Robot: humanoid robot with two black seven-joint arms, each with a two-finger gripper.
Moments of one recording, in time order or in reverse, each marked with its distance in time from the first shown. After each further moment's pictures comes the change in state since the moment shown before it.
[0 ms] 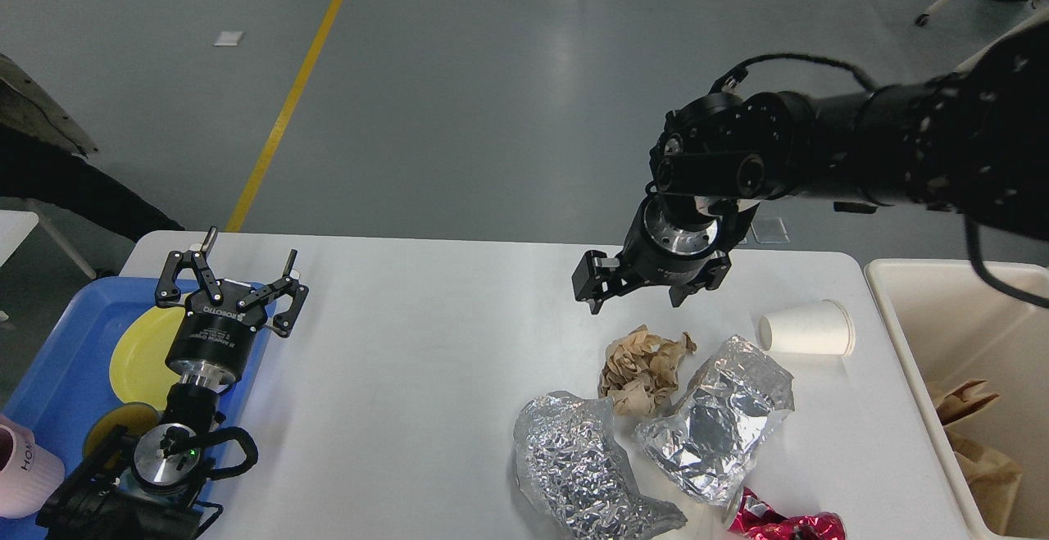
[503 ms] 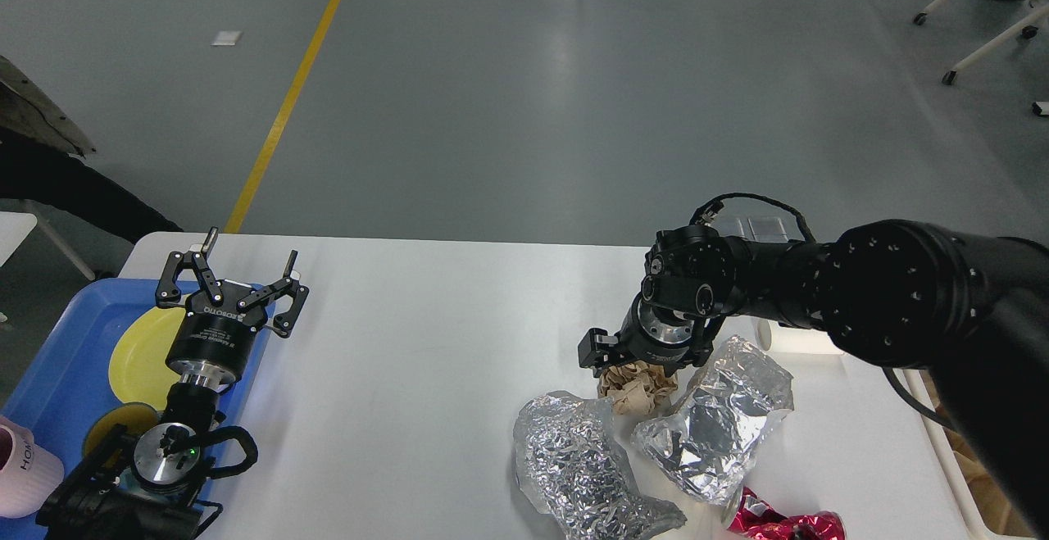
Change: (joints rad) left arm 0.000 0.000 0.000 0.000 0.000 0.000 0.002; right arm -0.398 0.065 0.001 -0.299 -0.053 -0.082 -0.005
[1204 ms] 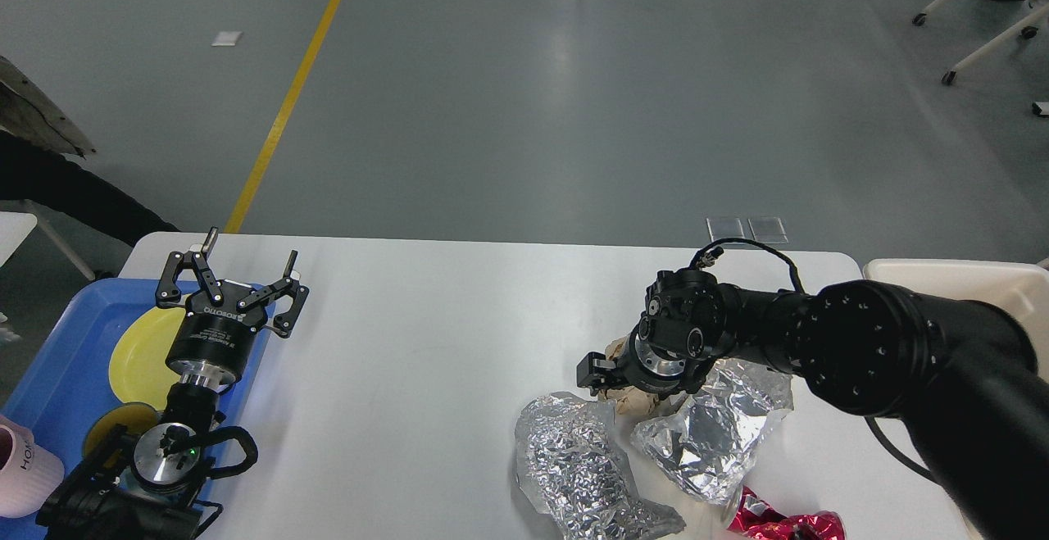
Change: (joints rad) left arm 0.000 0.000 0.000 0.000 0.000 0.000 0.000; right arm -0.171 0.035 0.020 -0.124 0.002 -0.118 -0.001
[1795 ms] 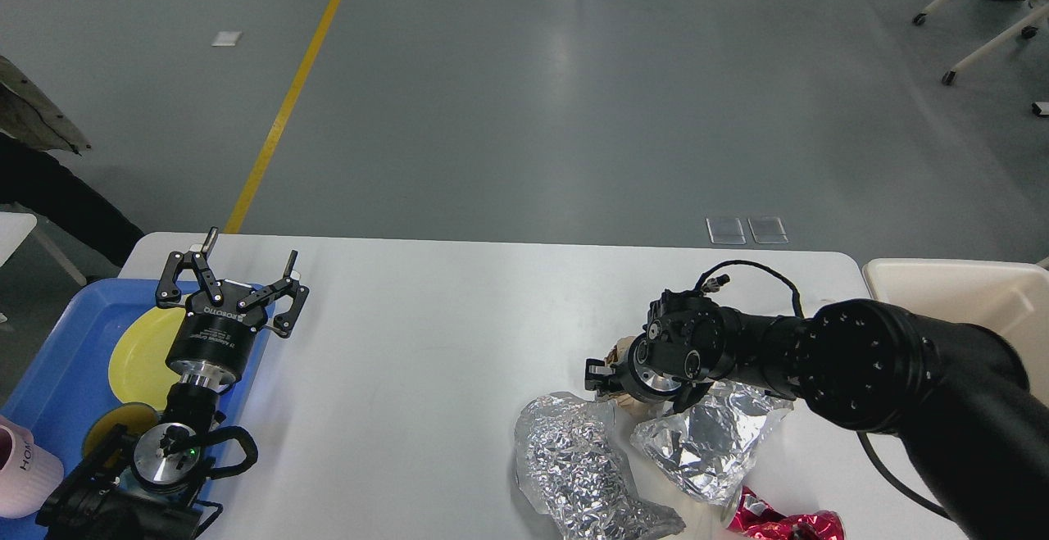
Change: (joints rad) left arm 0.000 0.000 0.000 0.000 0.000 0.000 0.000; right arm -0.050 0.000 0.019 0.003 0.012 -0.116 -0.001
